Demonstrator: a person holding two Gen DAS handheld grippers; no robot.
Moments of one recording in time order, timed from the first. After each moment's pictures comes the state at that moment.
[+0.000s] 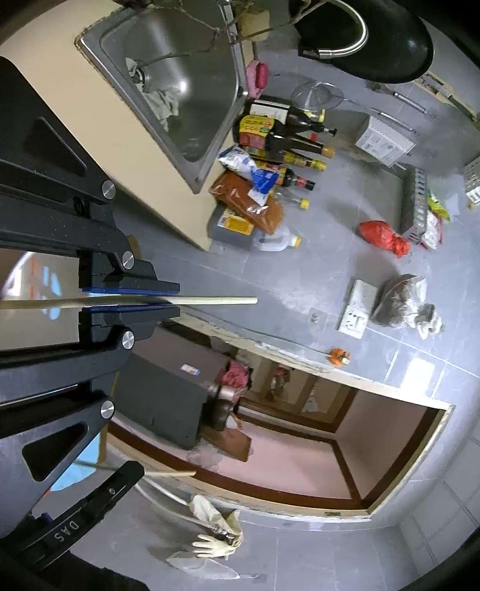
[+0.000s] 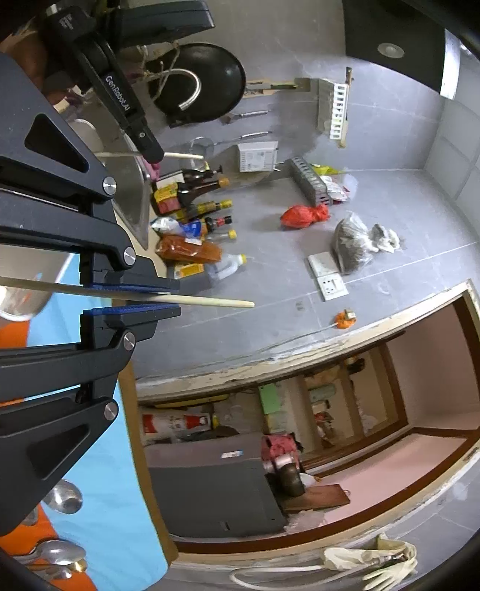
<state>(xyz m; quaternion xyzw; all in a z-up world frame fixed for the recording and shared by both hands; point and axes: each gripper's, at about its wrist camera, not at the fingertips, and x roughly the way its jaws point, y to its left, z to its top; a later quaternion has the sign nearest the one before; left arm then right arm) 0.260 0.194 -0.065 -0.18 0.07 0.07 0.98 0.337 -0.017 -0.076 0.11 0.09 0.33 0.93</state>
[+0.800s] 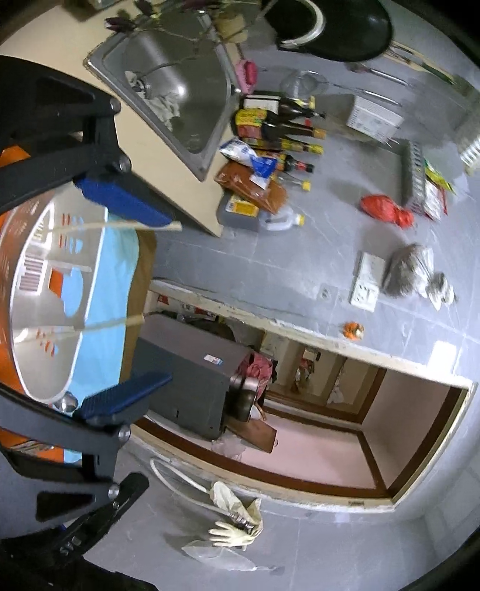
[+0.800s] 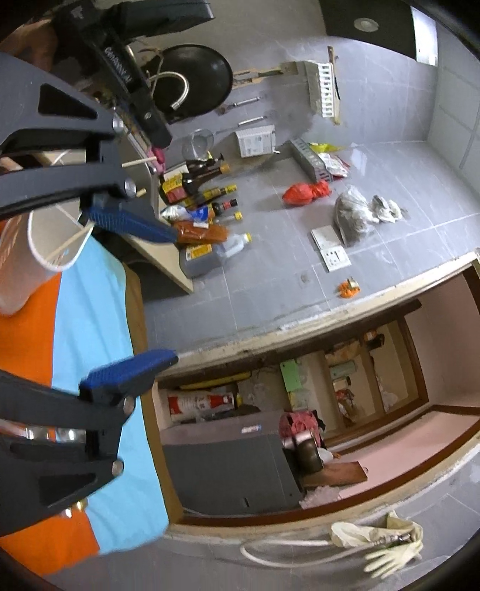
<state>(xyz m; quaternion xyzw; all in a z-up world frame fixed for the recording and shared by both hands) 0.244 0.132 -0.003 -0.15 0.12 0.07 0.98 0.324 -0.094 -0.024 0.12 0.13 0.29 0.94</state>
